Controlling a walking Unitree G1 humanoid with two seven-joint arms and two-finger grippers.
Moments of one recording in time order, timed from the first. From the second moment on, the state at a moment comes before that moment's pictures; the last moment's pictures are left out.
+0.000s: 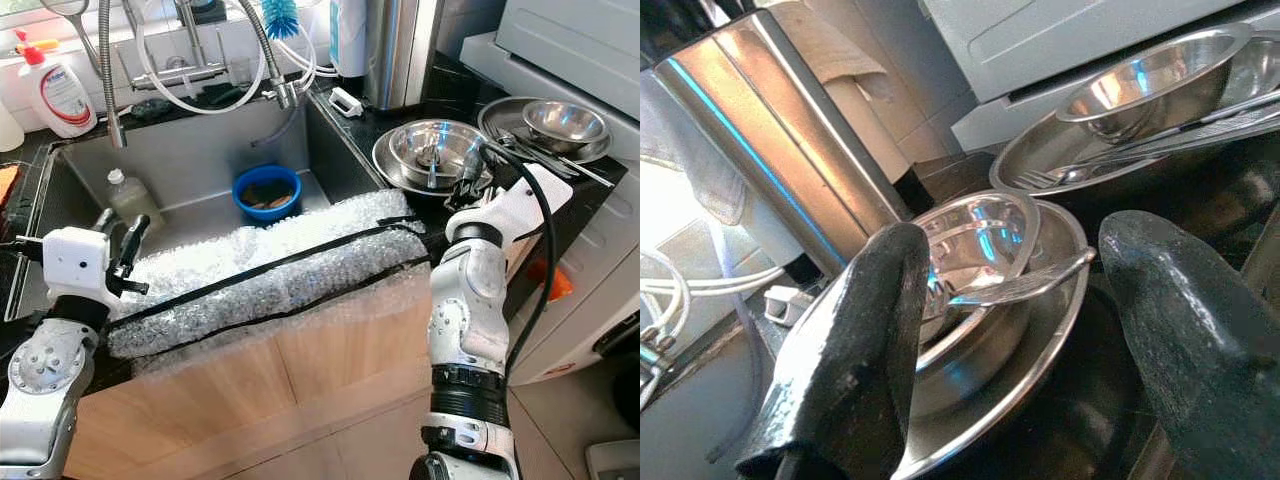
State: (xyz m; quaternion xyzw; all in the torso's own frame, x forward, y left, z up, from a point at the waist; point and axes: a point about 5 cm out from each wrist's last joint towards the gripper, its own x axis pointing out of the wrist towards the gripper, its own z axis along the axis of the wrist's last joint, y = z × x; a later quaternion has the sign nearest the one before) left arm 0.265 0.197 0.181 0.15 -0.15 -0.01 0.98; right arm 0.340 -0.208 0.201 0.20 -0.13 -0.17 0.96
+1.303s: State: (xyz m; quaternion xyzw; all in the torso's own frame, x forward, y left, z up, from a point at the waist) left arm 0.265 0.195 0.180 0.14 -0.15 -0.01 0.98; right arm 0.343 -0.210 0.197 0.22 -0.13 -0.19 0.95
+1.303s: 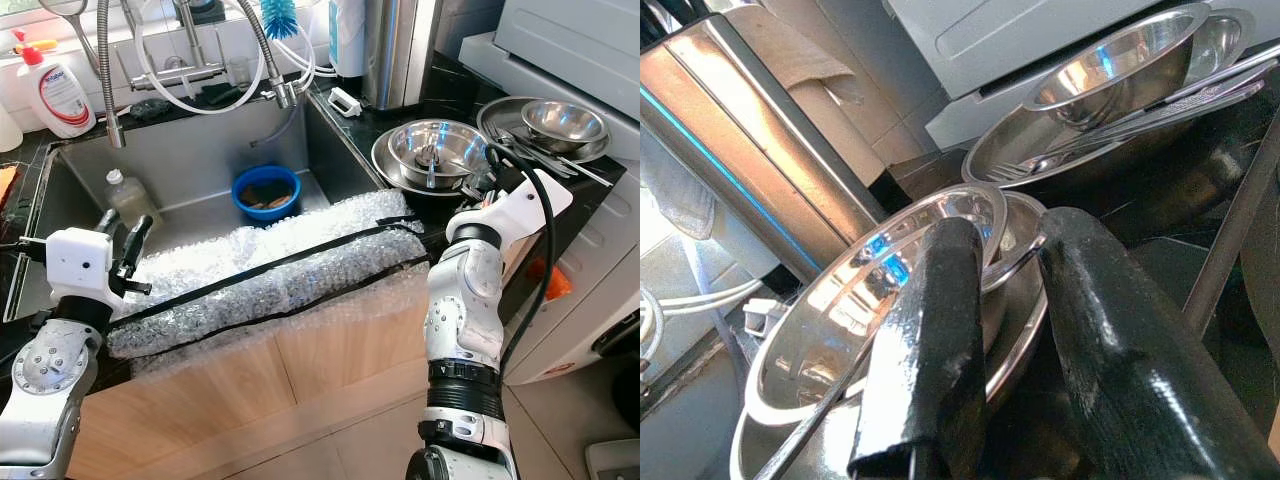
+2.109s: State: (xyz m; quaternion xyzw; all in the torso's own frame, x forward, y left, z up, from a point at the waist) left arm 0.266 0.190 0.180 0.15 -0.15 -0.02 0.98; right arm 0.344 -0.205 0.200 0.23 -0.14 -0.18 0.95
